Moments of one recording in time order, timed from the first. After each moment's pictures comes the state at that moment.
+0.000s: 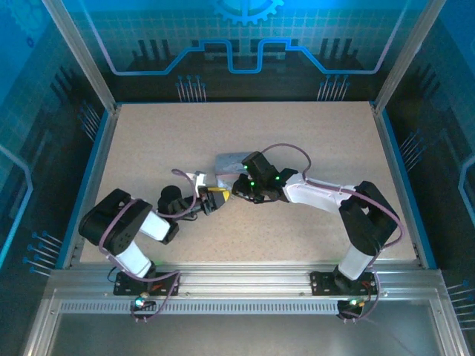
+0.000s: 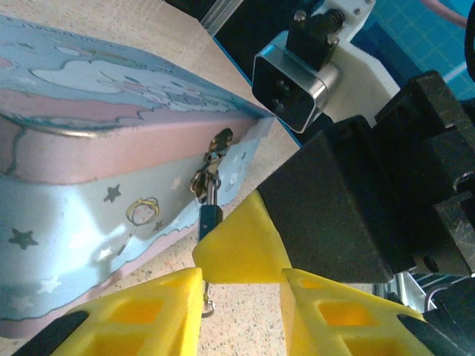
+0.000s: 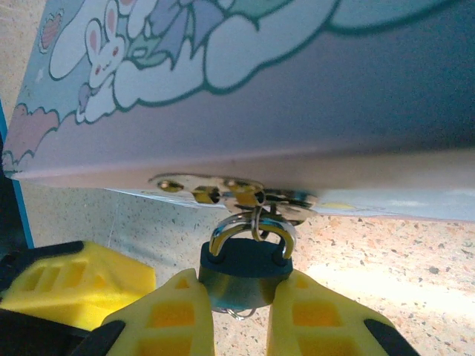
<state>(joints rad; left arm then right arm) -0.38 1.65 0.23 1.28 0.62 -0.67 0.76 1.69 1.08 -0.29 -0.19 1.04</state>
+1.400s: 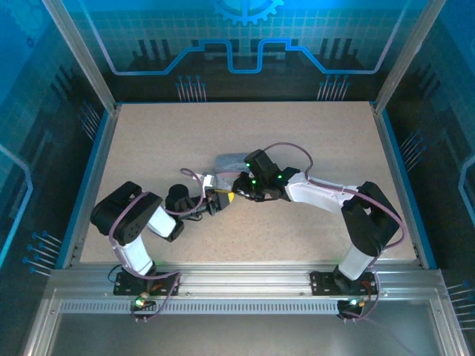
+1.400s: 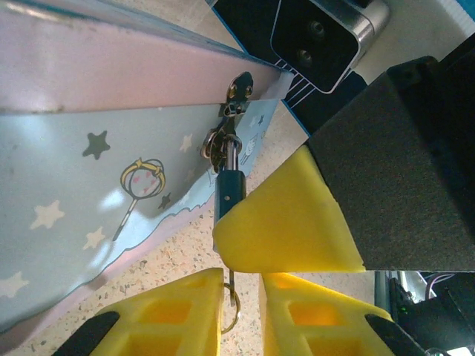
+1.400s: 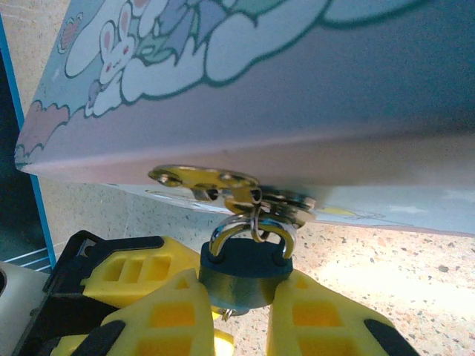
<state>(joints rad) -0.43 1.76 0.29 1.29 0.62 -0.67 0.74 1.68 1.08 -0.29 -0.23 1.04</state>
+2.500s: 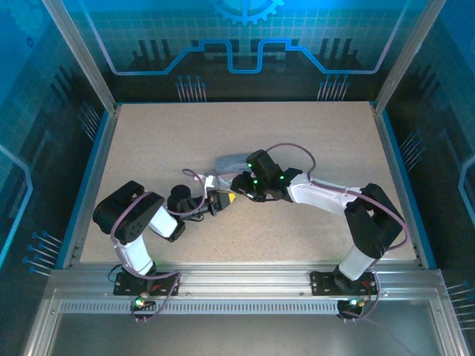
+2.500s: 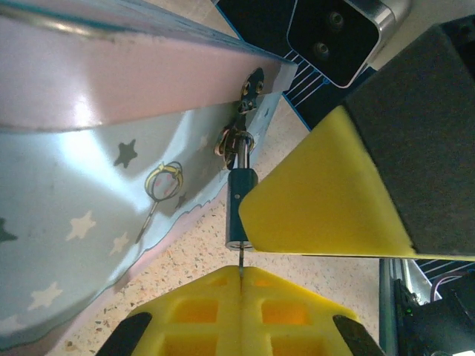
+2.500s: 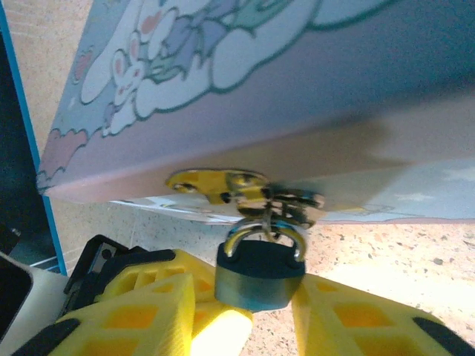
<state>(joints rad) -0.45 1.77 0.29 1.29 0.59 -0.67 0.74 1.65 1.06 -0.28 -0.21 1.08</state>
